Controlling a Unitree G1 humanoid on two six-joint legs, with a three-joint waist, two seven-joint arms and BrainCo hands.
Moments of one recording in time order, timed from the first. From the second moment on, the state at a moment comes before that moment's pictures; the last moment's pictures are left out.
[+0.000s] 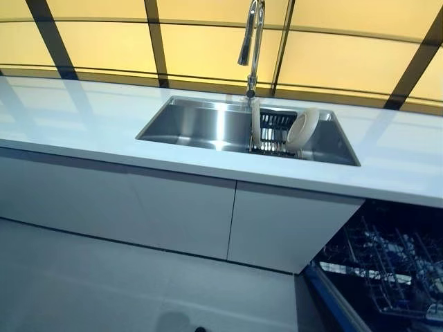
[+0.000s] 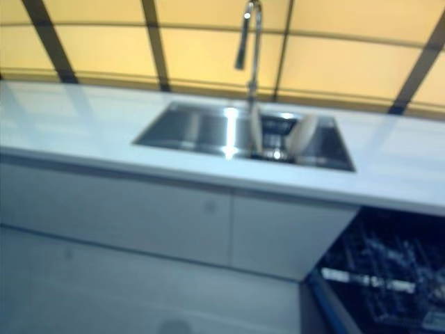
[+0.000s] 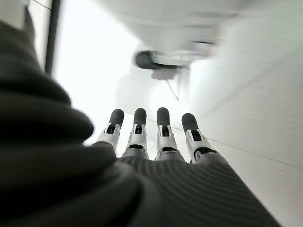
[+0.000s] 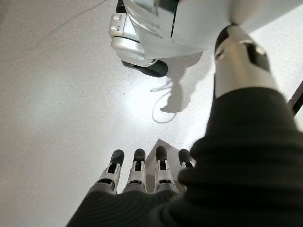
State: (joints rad) left arm -0.08 0.25 -0.22 1.31 -0.33 0.07 -0.03; right arm -0.06 -0.21 0.32 1.34 0.00 0.17 0.03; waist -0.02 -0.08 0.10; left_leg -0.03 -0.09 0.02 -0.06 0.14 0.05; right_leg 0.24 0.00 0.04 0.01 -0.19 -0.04
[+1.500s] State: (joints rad) left arm -0.02 0.23 -0.25 1.31 -0.21 0.11 -0.11; right arm -0.06 -0.27 0.28 1.30 0.07 0.17 -0.01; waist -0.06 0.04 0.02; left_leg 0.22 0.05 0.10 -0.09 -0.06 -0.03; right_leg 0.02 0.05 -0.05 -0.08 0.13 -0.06
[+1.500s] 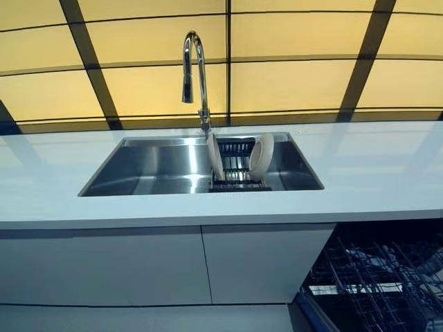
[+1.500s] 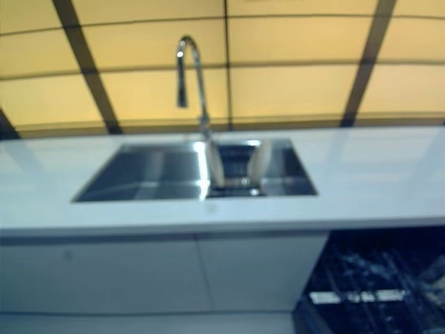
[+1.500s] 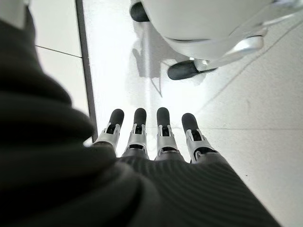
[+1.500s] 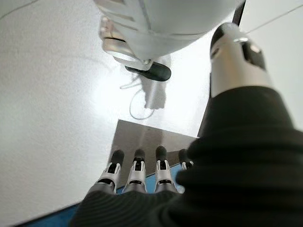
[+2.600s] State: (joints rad) left arm -0.07 0.25 -0.22 1.33 -0.27 0.08 -0.07; right arm -0.07 -0.25 0.32 1.31 0.06 0.18 0.02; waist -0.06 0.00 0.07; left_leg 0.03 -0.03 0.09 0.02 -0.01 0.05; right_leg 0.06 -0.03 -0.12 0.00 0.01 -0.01
